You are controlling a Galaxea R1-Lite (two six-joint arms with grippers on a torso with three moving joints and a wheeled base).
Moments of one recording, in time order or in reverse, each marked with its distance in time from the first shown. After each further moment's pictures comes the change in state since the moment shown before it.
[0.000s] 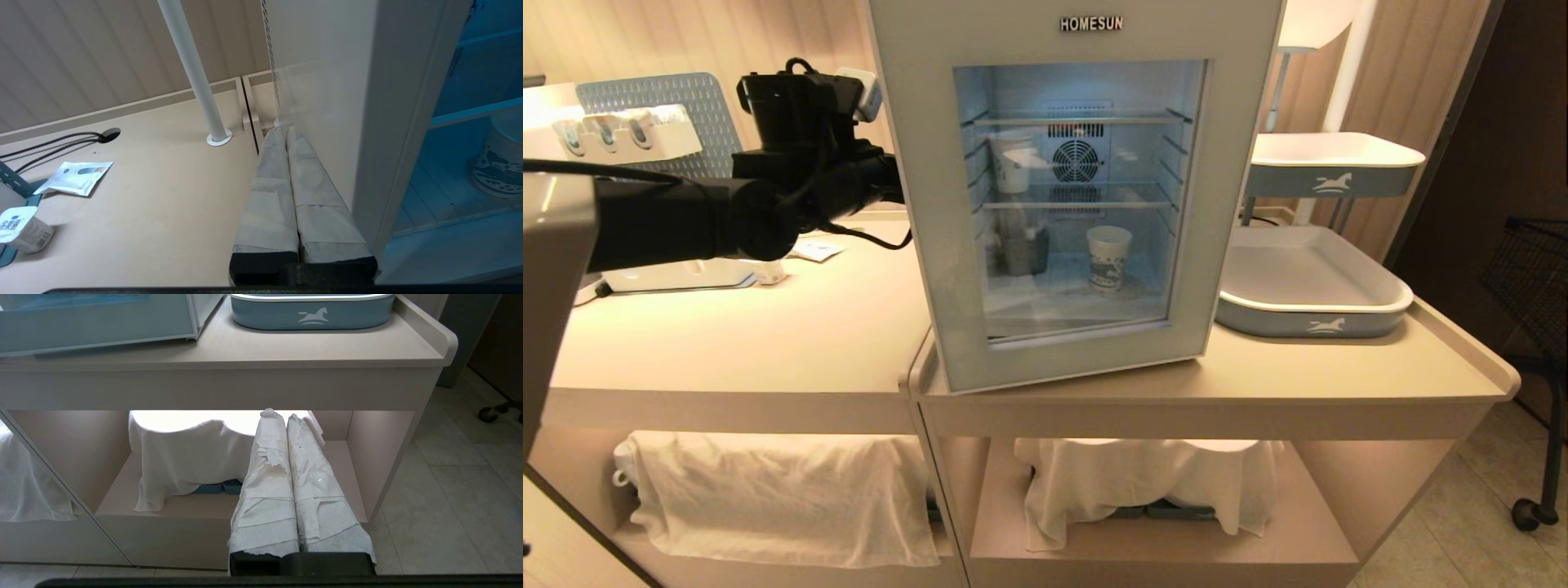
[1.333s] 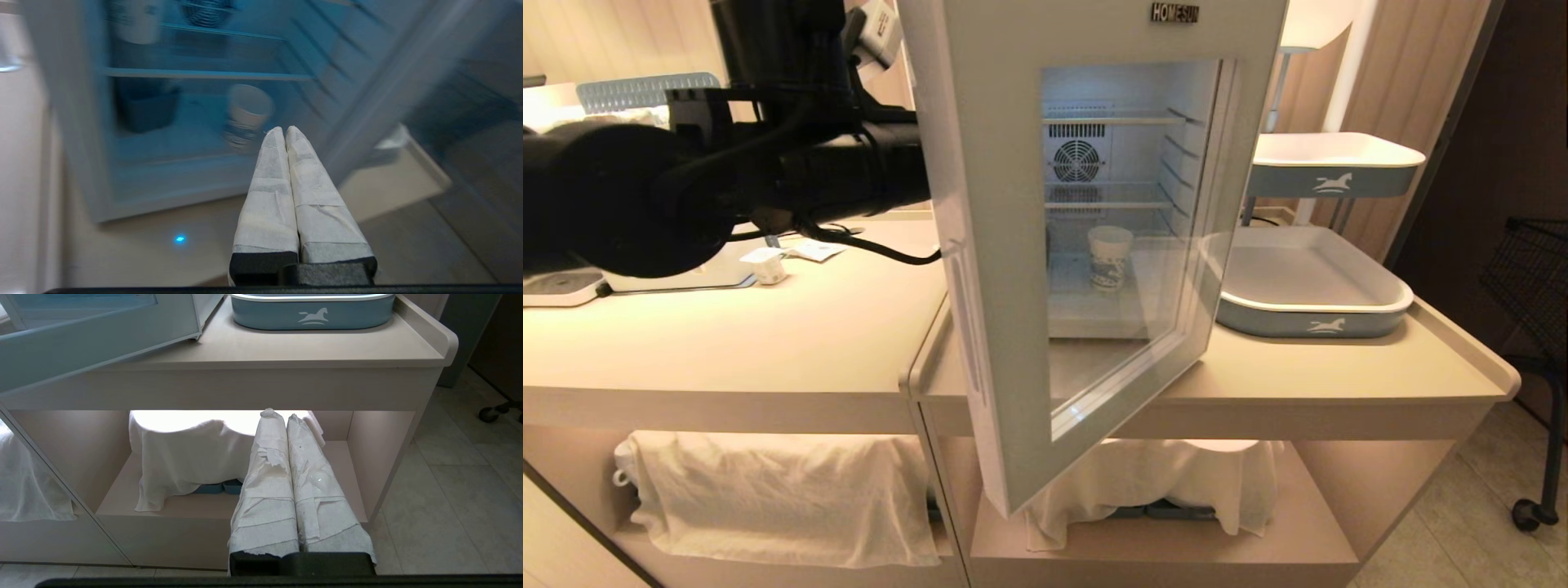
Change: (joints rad) left arm -0.345 -0.335 0.245 0.152 0.033 -0.481; right arm 0.000 0.000 0.000 0.000 0.000 0.000
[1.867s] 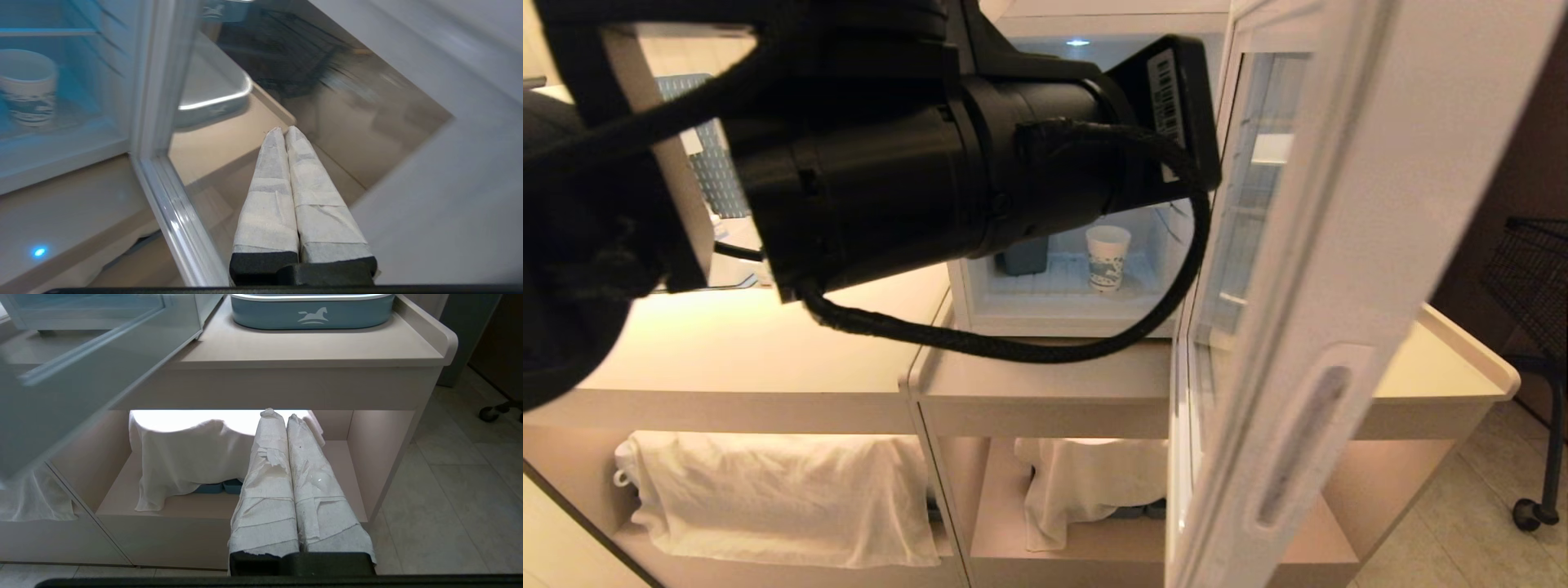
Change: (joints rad) left arm -0.403 -0.079 0.016 0.007 0.018 -0.064; right arm 0.000 0.000 0.000 0.000 0.000 0.000
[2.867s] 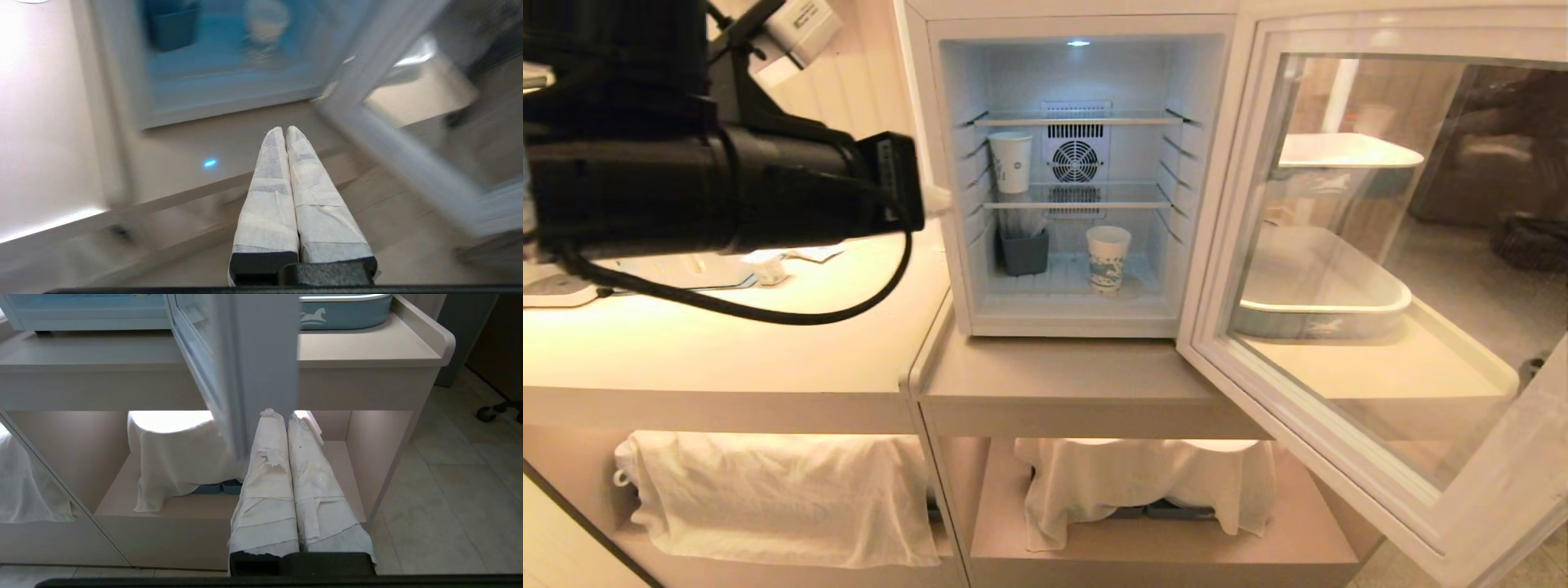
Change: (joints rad) left arm 0.409 -0.161 0.094 0.338 -0.035 0.138; right arm -0.001 0.000 0.000 0.000 0.000 0.000
